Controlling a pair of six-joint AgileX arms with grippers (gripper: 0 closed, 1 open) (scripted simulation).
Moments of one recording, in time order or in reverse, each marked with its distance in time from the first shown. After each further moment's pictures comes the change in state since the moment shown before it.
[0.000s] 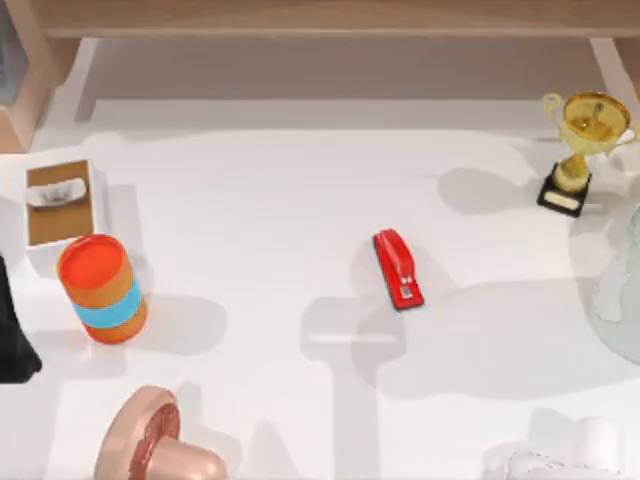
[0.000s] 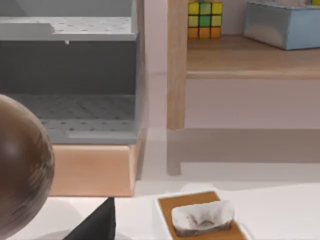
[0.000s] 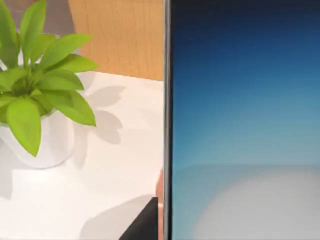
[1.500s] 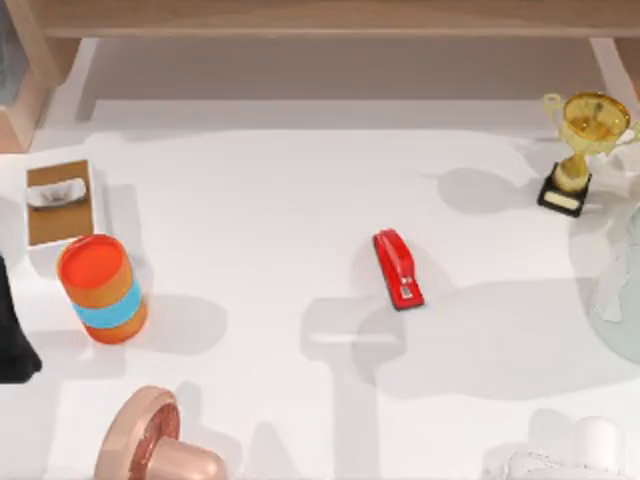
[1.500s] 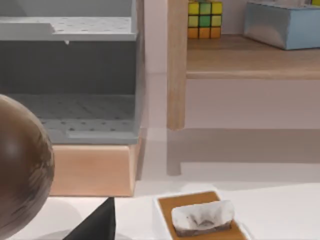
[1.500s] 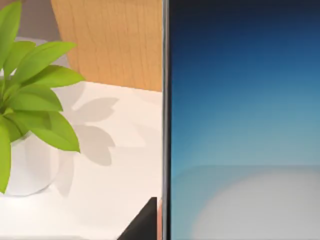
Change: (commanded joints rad) left arm 0.000 0.000 0.000 0.000 0.000 0.000; right arm 0.114 0.077 -0.035 0.244 0.068 0.161
